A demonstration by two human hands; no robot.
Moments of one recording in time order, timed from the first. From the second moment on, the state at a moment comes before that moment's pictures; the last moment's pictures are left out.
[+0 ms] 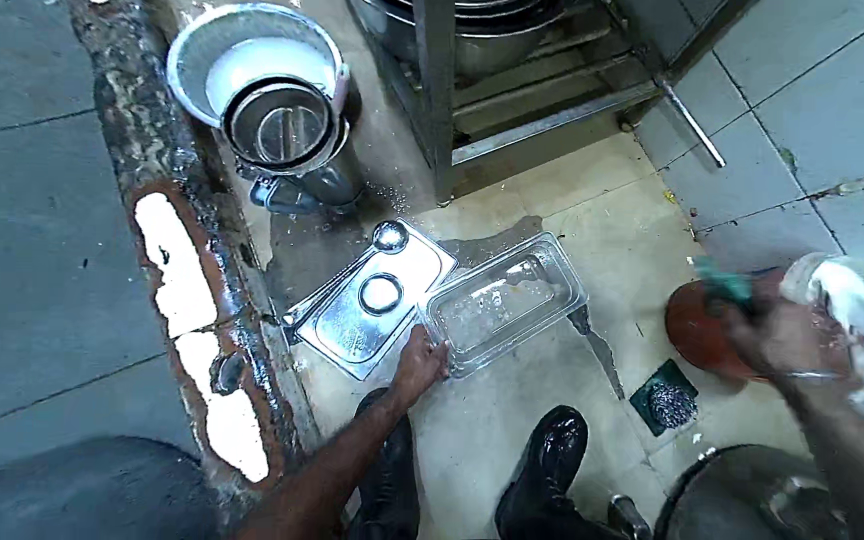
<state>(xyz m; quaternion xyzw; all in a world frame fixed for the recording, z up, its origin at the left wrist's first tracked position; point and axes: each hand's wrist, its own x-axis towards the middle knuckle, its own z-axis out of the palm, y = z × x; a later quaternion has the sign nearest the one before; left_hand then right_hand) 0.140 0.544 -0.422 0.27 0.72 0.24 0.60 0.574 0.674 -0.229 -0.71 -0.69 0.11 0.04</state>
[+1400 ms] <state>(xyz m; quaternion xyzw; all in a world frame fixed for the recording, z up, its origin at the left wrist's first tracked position) 0.161 0.624 -0.413 0.46 0.71 0.07 0.52 0.461 0.605 -0.408 -0.48 -0.80 0.25 -0.26</state>
